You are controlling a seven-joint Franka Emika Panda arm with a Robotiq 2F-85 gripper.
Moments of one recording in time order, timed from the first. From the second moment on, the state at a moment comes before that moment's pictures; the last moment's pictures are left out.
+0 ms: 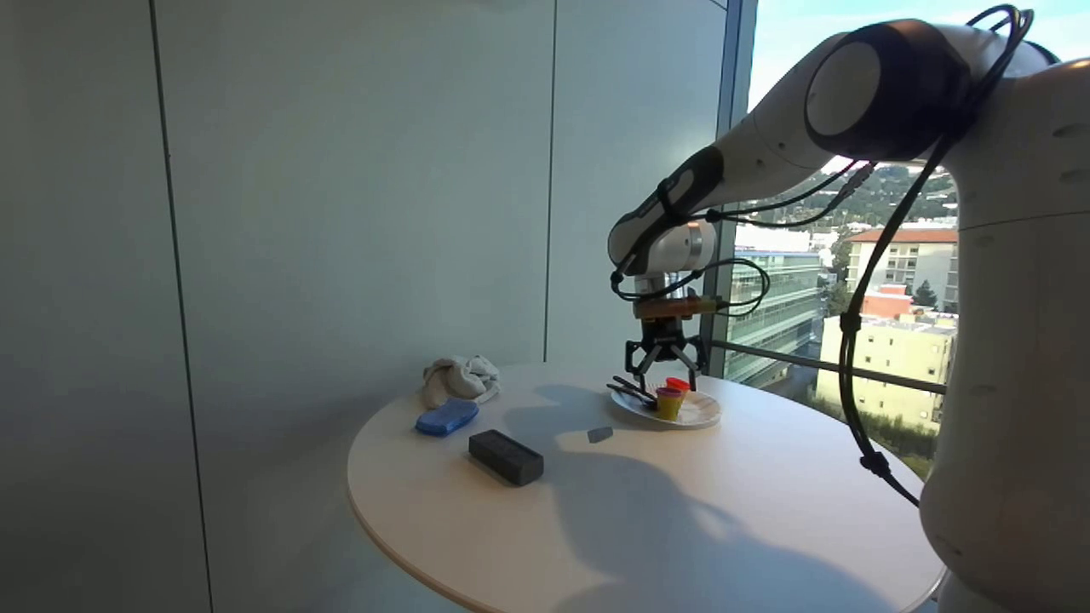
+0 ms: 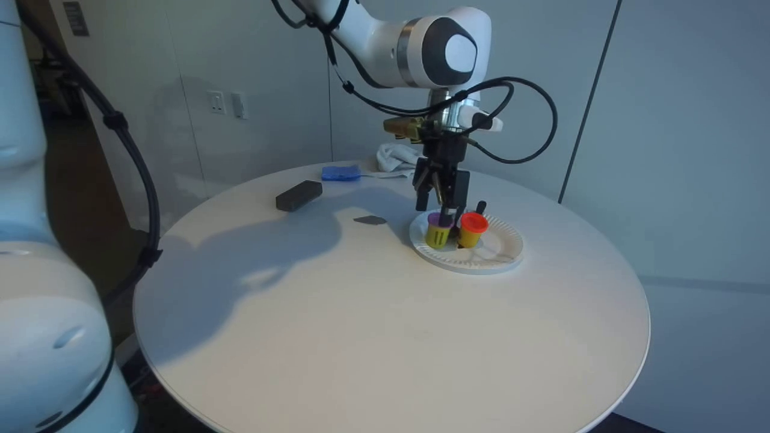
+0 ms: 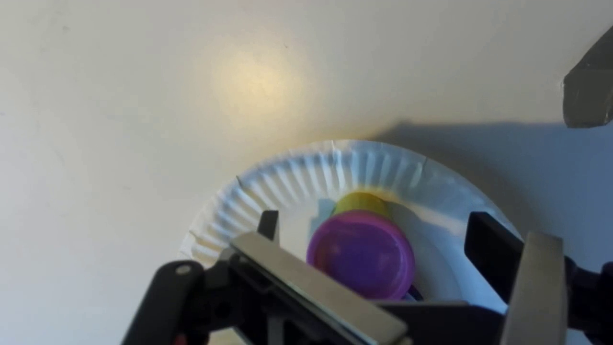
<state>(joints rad) -0.21 0.13 -0.24 -1.96 -0.06 1.91 0.40</state>
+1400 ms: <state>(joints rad) -0.22 0.18 -0.25 -1.98 -0.02 2.04 0.39</state>
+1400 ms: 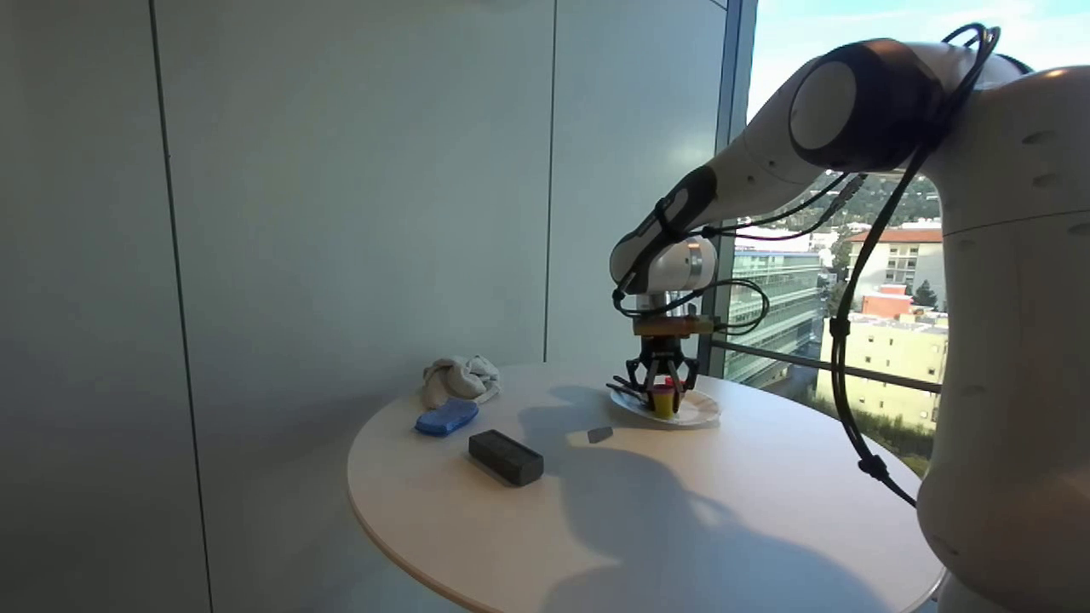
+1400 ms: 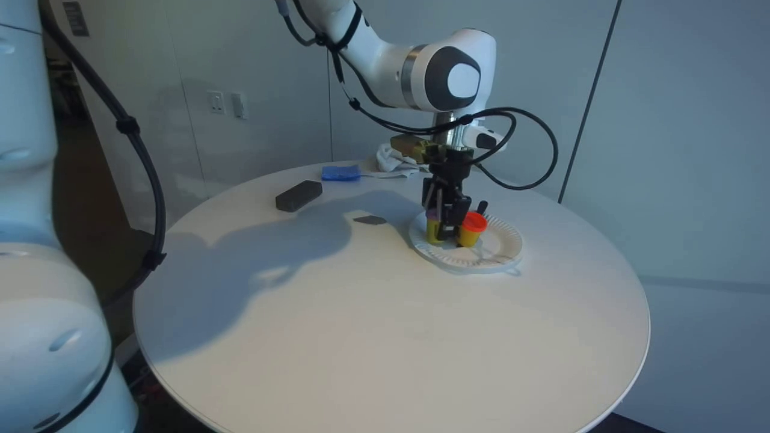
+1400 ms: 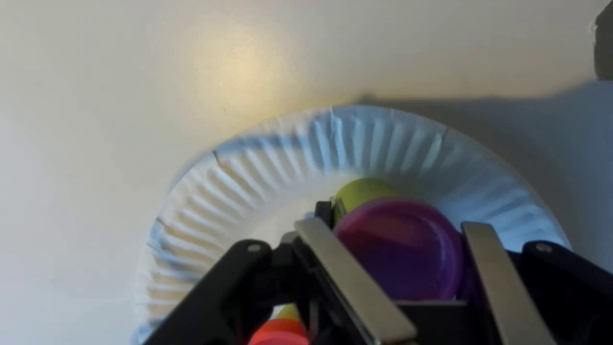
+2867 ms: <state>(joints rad) -0.01 -0.38 -0.06 -2.41 -0.09 2.12 -0.13</state>
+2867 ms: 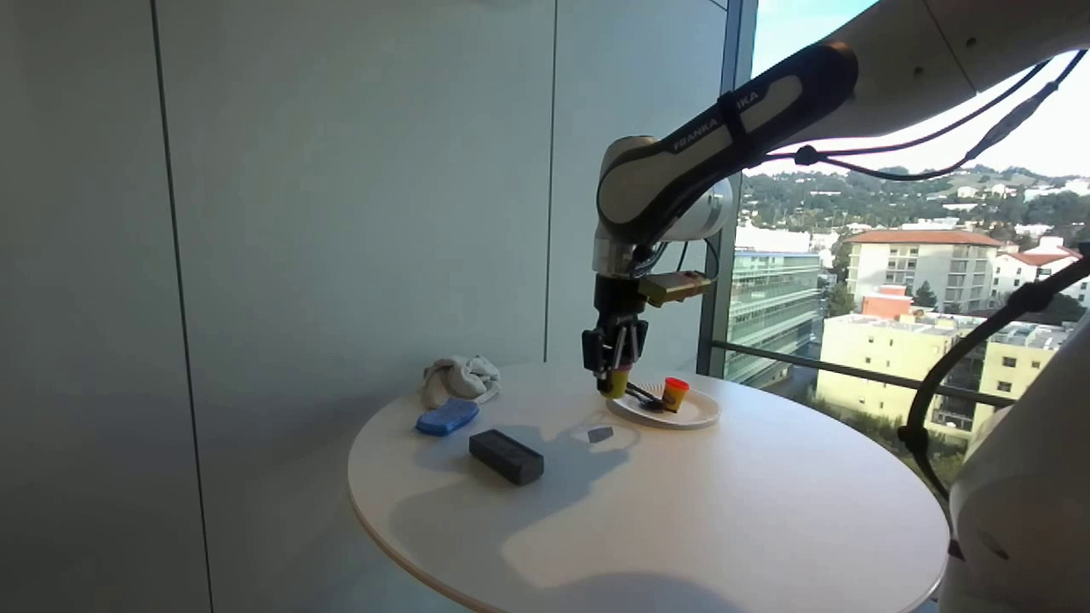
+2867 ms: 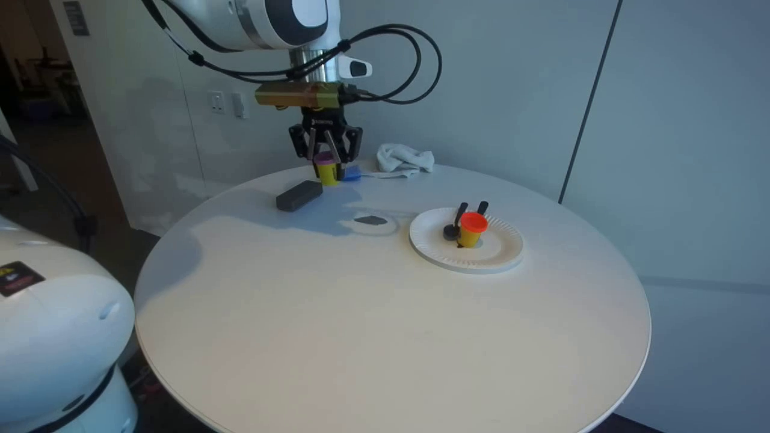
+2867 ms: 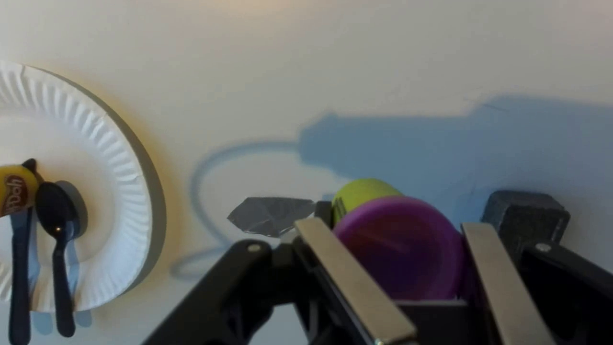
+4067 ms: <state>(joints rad) 0.03 -0.16 -0.10 -2.42 -0.01 2.09 -0.58</state>
